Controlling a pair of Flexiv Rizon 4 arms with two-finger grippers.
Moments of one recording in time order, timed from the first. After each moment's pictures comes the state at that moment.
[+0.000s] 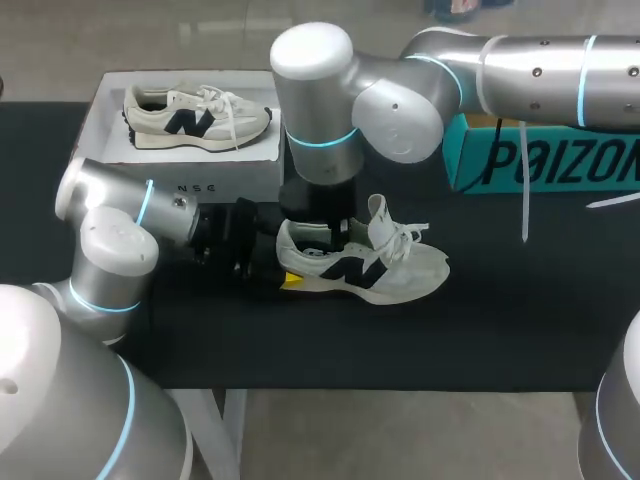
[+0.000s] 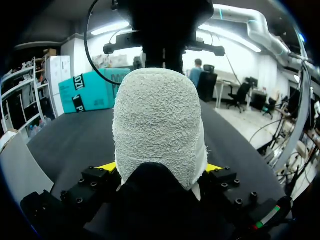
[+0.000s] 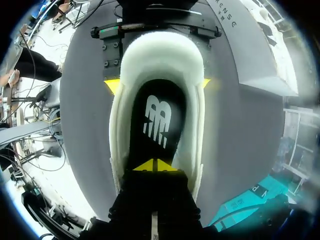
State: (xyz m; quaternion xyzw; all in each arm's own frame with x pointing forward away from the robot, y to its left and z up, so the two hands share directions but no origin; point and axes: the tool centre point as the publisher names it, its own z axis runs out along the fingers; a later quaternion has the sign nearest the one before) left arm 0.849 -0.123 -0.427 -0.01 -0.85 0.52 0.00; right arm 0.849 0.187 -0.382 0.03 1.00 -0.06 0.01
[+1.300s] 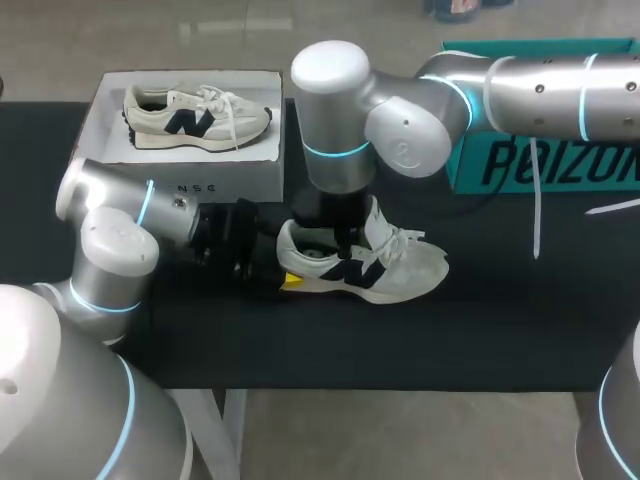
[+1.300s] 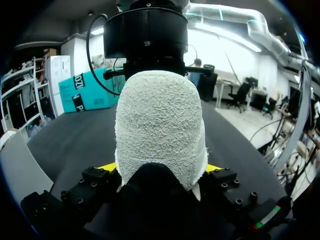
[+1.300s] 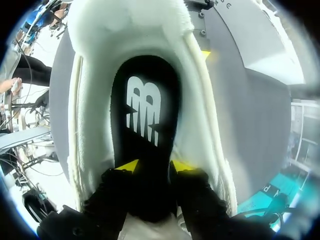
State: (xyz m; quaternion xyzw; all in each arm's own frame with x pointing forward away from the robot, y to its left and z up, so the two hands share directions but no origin) left arm 0.849 -0.123 -0.429 -0.01 -0.85 0.52 0.01; right arm 0.852 0.174 -0.416 0.05 1.00 -0.05 -0.01
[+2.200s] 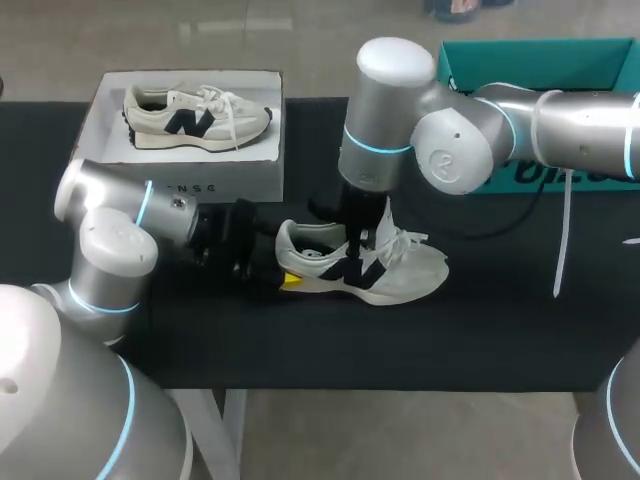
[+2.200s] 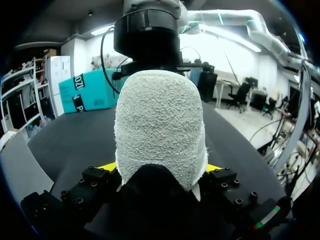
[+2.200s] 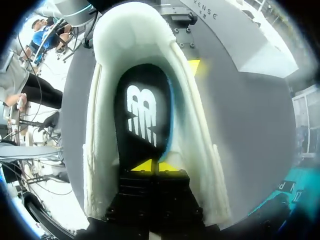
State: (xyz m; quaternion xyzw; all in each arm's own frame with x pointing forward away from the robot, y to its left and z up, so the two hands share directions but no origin) left arm 0.848 -0.122 -0.427 -0.01 -0.85 0.52 0.00; right arm 0.850 0.180 -0.410 0.10 0.99 0.07 -0.02
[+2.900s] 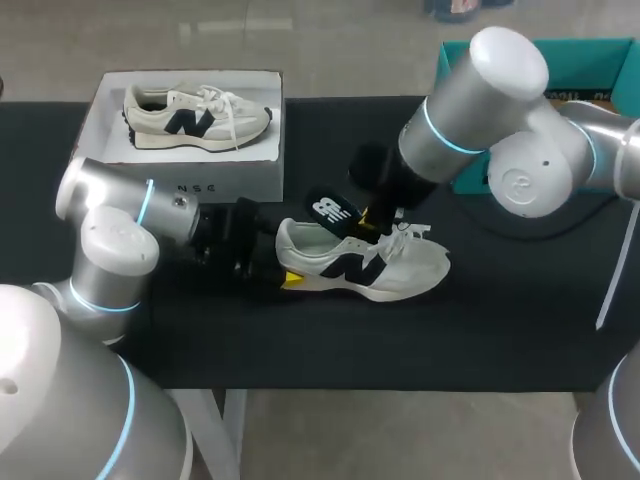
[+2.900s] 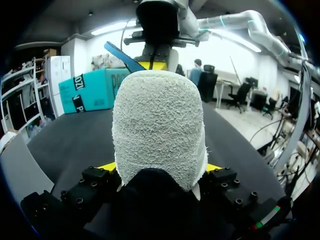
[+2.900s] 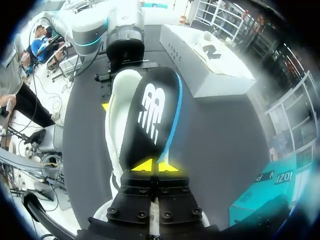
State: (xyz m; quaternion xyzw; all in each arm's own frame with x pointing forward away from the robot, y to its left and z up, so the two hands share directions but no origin) left arm 0.849 -0.124 -0.426 -0.01 -0.85 0.52 0.00; right arm 0.869 0.155 -0.341 0.12 0.97 0.21 0.08
